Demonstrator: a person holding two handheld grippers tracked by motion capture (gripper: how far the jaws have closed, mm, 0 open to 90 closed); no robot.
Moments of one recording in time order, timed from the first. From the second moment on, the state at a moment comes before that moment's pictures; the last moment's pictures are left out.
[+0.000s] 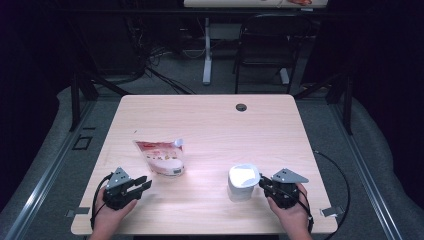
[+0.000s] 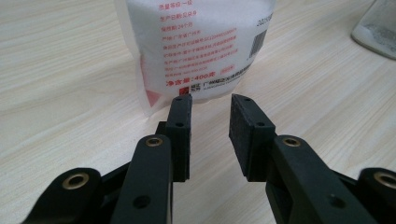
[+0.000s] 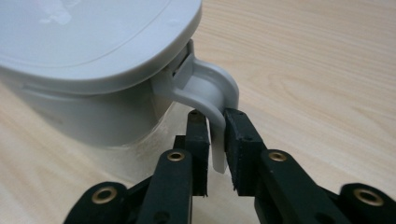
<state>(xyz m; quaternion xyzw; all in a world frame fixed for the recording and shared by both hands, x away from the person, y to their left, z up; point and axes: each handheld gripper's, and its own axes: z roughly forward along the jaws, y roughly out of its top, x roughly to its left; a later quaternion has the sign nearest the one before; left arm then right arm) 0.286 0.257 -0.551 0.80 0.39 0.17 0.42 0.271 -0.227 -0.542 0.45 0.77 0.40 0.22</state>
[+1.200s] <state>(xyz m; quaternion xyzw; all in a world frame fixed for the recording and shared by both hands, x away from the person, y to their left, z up) 0.284 0.255 -0.550 0.80 0.39 0.17 0.42 0.251 -0.228 -0.499 0.44 0.76 0.44 0.19</state>
